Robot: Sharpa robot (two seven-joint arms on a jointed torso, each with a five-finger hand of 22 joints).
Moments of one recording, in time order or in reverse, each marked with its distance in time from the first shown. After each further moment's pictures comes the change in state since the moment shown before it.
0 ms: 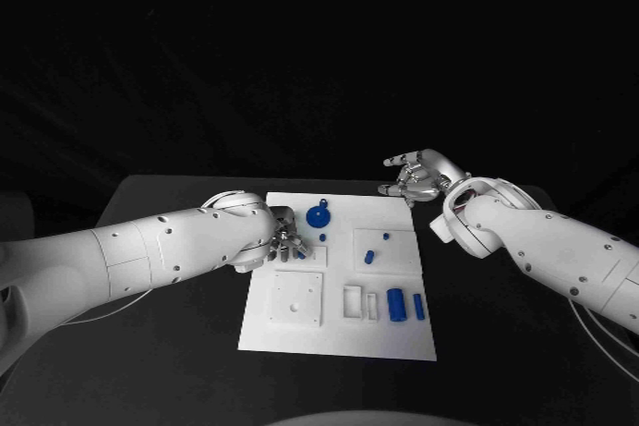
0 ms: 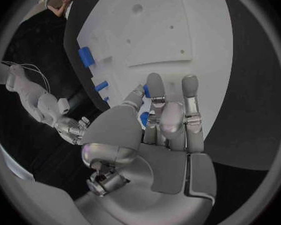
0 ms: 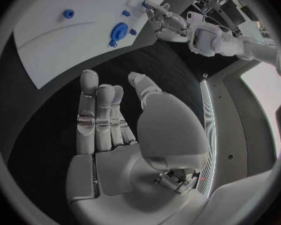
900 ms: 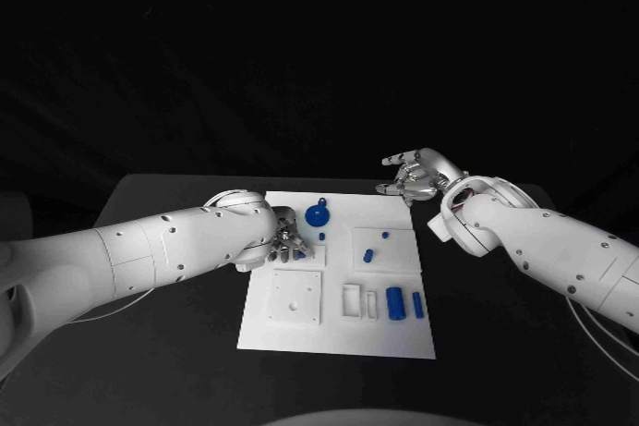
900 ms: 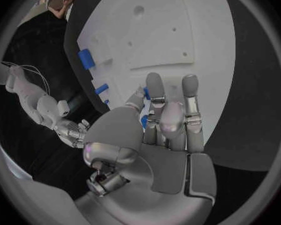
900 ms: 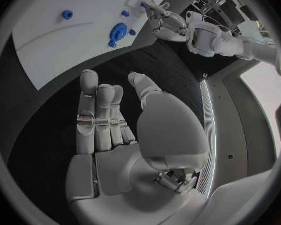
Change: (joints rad) left arm -0.005 0.019 0.004 -0.021 -0.001 0.031 -0.004; left_hand 0.031 -0.002 -0.026 0.026 -0.104 0.142 -0.057 0.005 -0.004 0.018 0.007 -0.007 -0.006 -0.006 -0.009 -0.007 -0.020 0.000 0.000 0.000 -0.008 0.000; right arm -0.001 0.002 0.000 -0.001 0.001 0.002 0.001; right_hand 0.000 0.000 -0.003 0.003 0.000 0.000 0.000 0.000 0.000 0.000 0.000 0.000 0.000 0.000 0.000 0.000 0.000 0.000 0.000 0.000 -0.005 0.000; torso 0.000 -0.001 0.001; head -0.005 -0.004
